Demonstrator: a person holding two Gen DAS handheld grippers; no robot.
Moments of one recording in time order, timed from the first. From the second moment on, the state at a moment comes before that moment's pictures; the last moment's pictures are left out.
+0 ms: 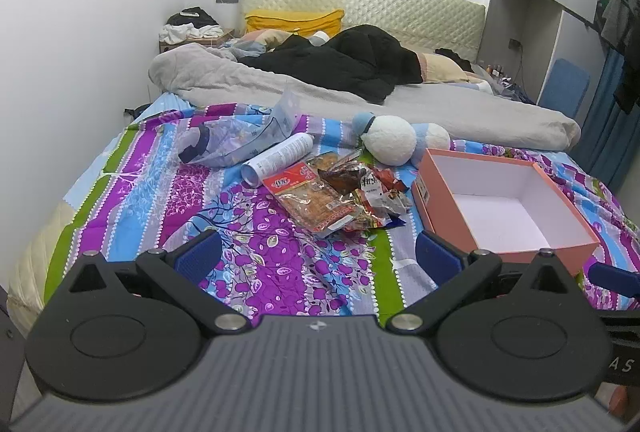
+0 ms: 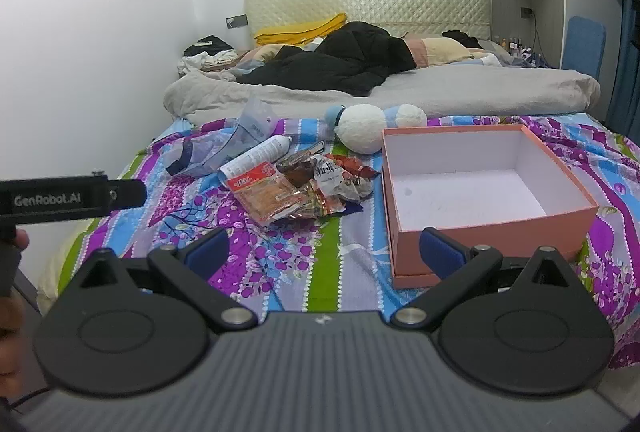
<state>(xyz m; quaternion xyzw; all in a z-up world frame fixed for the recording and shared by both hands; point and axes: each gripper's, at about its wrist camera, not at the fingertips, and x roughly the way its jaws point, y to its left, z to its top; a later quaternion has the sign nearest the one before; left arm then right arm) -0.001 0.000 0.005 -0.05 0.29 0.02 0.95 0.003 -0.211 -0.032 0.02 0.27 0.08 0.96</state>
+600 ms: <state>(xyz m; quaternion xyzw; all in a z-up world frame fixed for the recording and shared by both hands) -0.009 -0.005 -0.002 -0.03 0.29 0.01 0.96 -0.007 -0.210 -0.044 0.03 0.27 0.07 0.96</state>
